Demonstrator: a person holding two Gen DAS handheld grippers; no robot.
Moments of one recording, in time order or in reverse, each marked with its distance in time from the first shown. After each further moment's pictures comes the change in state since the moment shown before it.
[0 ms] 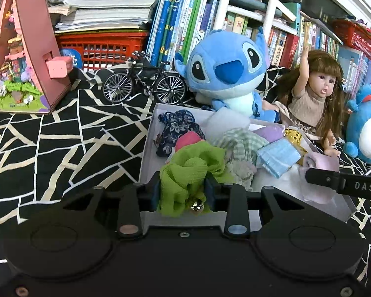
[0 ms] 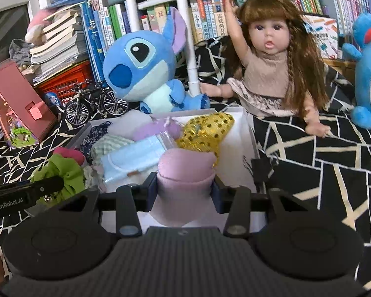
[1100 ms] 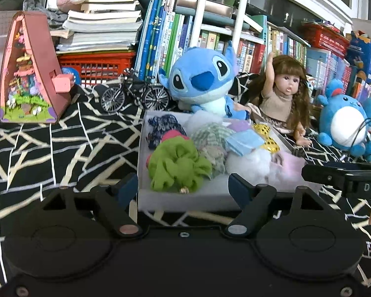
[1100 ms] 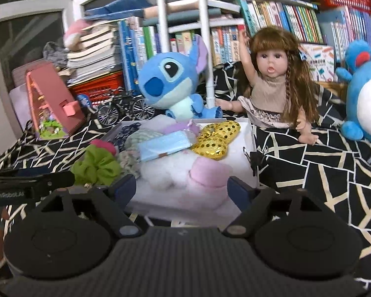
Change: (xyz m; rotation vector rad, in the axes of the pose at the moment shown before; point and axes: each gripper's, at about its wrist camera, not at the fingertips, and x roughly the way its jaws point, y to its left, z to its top) left arm -0.077 -0.002 -0.030 0.068 -0.071 -0.066; right arm -0.078 0.012 -0.038 -0.103 -0.118 0.061
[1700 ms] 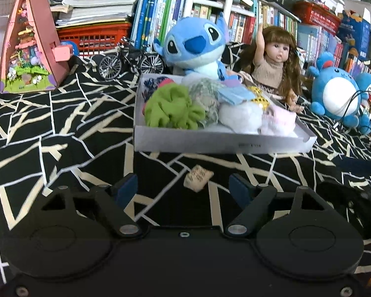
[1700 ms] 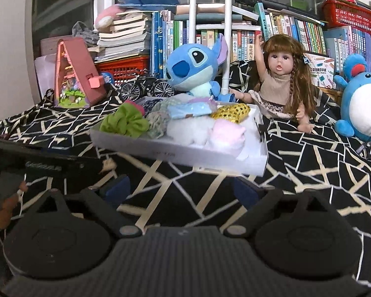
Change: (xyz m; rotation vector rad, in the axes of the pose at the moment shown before) left arm -0.018 -0.003 -0.055 0.022 0.083 -0.022; right arm -0.054 0.035 -0.069 -0.118 -0.023 -0.008
